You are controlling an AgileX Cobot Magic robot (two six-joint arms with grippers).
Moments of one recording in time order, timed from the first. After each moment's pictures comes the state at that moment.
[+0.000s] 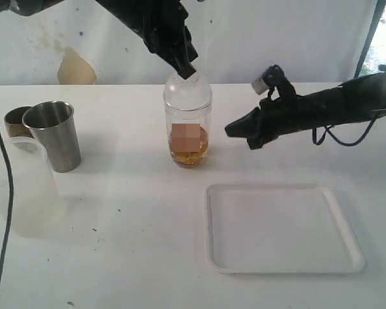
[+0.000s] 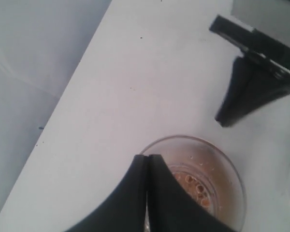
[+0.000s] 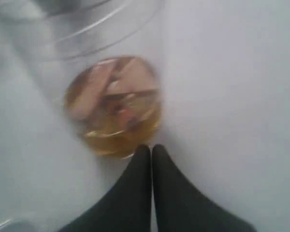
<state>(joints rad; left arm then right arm) -0.54 2.11 -2.09 -0.25 0.91 0.84 0.09 2.20 -1.43 1.38 0.92 -1.92</state>
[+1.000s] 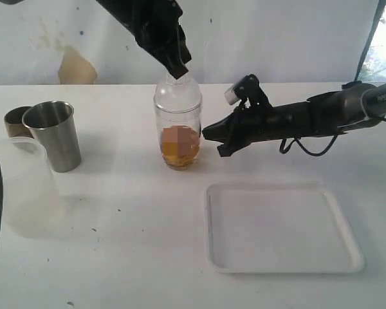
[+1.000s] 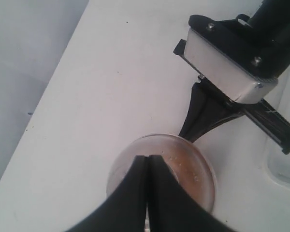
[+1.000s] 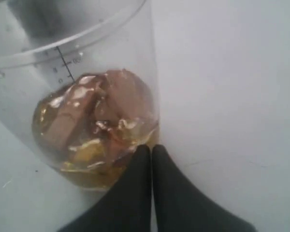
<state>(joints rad) -0.54 2.05 -2.07 -0.23 0.99 0.83 0.19 2.28 -1.44 1.59 0.84 -2.08</state>
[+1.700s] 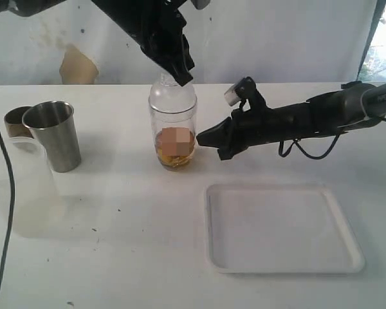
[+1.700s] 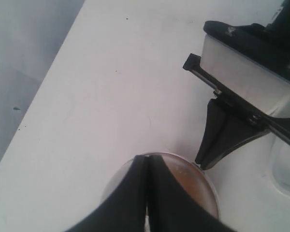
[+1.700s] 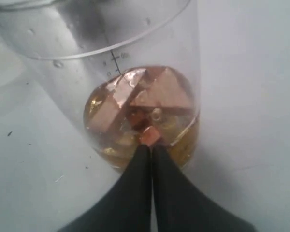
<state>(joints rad) -0.54 2.09 -2.07 -0.23 0.95 0.81 0.19 2.28 -1.44 1.52 0.95 -2.00</state>
